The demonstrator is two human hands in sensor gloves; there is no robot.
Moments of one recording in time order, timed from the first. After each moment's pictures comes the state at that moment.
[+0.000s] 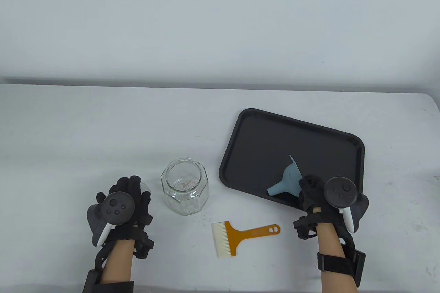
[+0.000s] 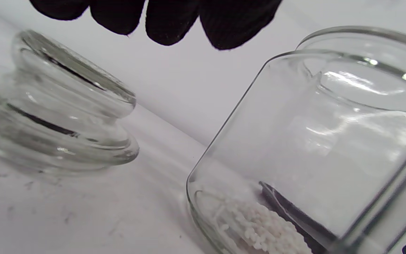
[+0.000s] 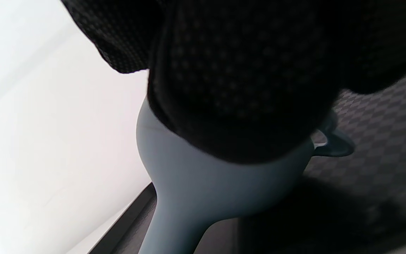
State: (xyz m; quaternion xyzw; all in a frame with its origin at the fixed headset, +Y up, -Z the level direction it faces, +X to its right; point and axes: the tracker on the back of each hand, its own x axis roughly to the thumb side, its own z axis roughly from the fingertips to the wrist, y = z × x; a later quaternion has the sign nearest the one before) left_hand -0.258 -0.731 -0.266 0.06 0.01 0.27 0.96; right_hand 0.254 -0.730 -0.306 -0.08 -0.10 0.93 0.34
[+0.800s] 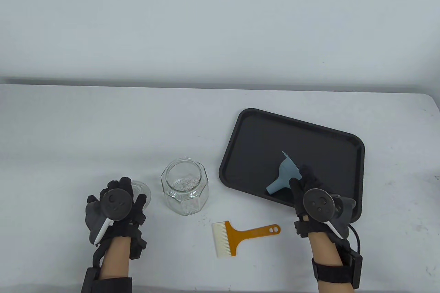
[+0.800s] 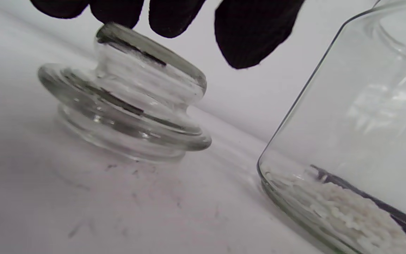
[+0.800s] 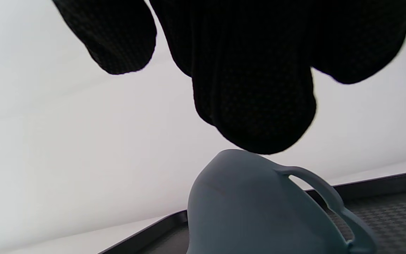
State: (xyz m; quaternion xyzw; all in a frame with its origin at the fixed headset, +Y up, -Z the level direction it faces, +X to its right) left_hand -0.274 -0.746 -0.275 0.01 0.05 0.21 0.98; right_hand 0.208 -0.689 -0.282 0.04 -0.22 0.96 0.16
